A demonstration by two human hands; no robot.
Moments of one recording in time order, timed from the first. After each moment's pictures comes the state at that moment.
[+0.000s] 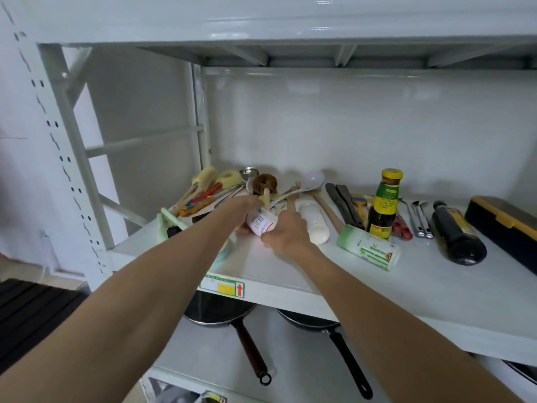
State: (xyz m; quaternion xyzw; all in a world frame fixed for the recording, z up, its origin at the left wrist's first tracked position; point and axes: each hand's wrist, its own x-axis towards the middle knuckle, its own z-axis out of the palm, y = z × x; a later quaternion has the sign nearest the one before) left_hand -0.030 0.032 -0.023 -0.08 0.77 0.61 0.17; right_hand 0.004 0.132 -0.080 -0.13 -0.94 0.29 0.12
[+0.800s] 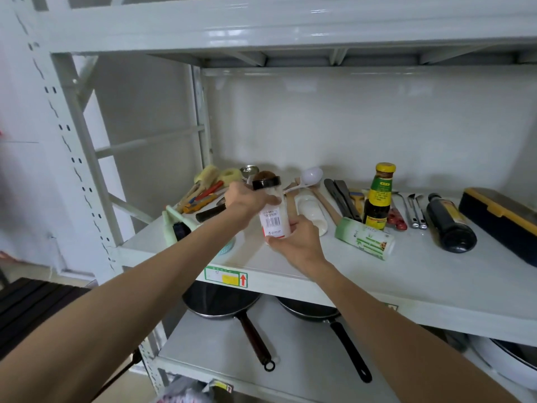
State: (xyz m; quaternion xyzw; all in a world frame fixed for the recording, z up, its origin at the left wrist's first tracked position) left_hand -0.003 0.033 -0.021 -0.03 0.81 0.59 -0.03; right_hand 0.037 0.148 -0.115 -0.10 -0.84 0.50 0.19
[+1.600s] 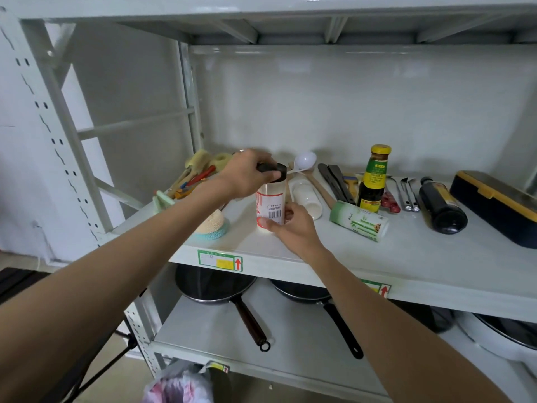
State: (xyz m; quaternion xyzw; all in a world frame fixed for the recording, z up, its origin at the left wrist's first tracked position) left_hand 0.004 0.020 0.000 0.29 0.90 0.30 -0.11; right_hand 0.038 0.156 -0.125 -0.03 -0.82 0.54 0.19
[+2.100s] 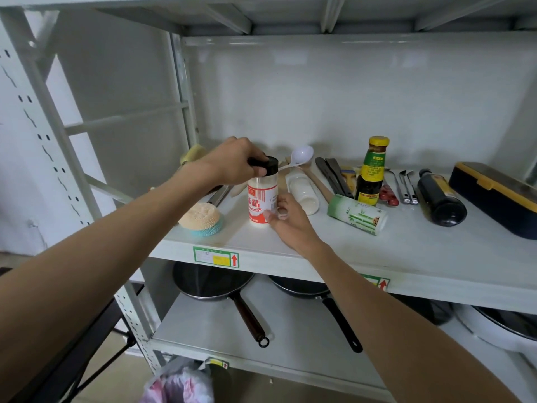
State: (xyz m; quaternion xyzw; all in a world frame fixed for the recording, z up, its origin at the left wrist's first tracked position) left_hand -0.013 0.011 0.011 0.33 0.92 0.15 -0.13; right_hand 0.035 0.159 -0.129 0.00 -0.81 0.56 0.14
